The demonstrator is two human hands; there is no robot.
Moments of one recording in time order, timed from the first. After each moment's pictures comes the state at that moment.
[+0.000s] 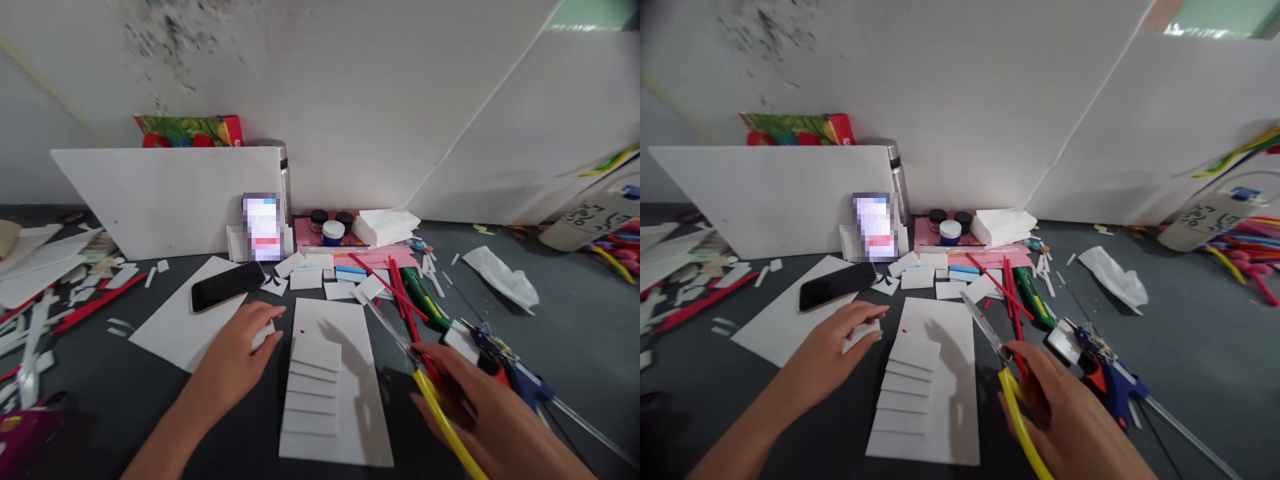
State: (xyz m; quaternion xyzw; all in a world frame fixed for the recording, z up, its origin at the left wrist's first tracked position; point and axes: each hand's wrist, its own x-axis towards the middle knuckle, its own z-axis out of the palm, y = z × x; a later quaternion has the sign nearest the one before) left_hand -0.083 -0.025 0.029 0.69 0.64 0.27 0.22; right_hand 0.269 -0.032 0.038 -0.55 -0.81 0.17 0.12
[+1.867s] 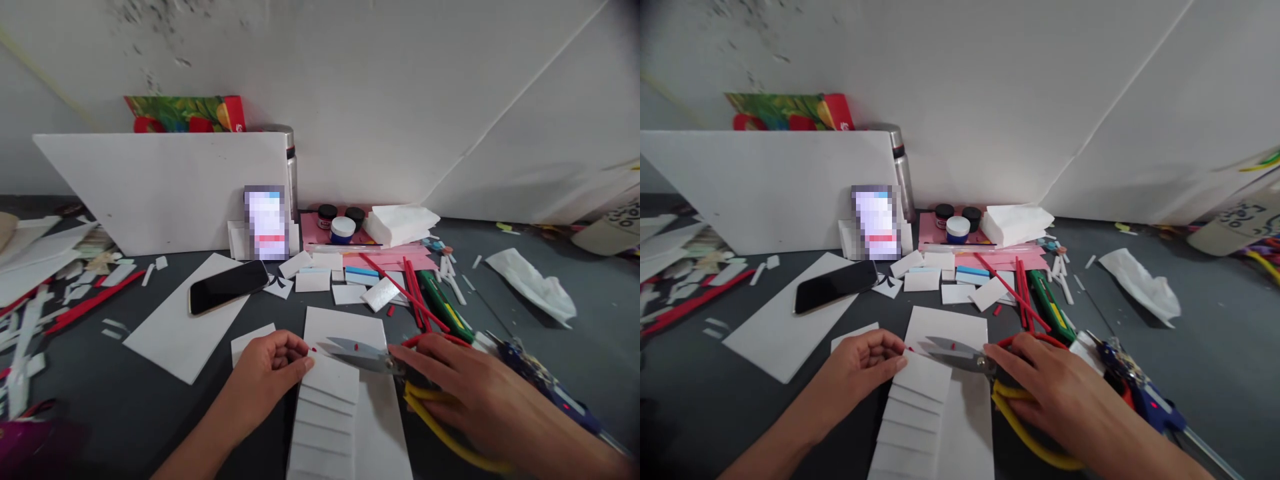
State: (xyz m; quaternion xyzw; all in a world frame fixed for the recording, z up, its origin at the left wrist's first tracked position) left_hand -0.051 -0.024 0.020 0.43 0.61 0.34 0.57; right_hand 0.258 0.030 0.043 -0.34 -0.94 0.08 0.03
